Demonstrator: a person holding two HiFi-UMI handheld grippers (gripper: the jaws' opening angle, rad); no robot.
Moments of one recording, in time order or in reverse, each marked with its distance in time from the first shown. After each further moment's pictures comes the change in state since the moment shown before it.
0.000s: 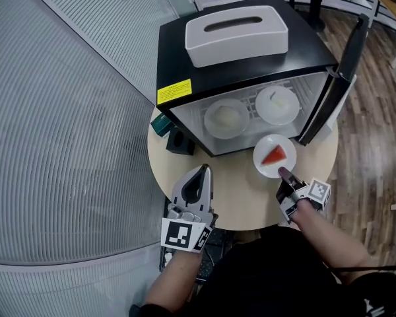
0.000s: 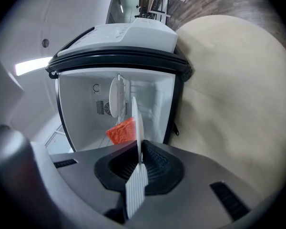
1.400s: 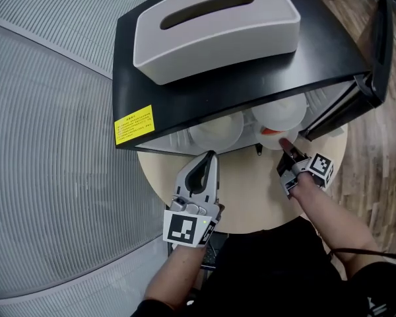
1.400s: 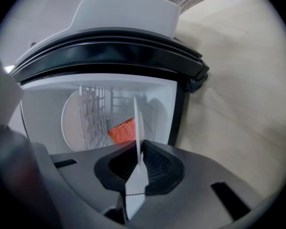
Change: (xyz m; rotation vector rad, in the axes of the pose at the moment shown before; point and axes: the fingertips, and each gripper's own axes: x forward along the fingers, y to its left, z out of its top) left arm 0.115 0.013 -0.050 -0.021 0.104 -0.074; right arm 0.089 -0.043 0.087 0.064 -0.087 -0.092
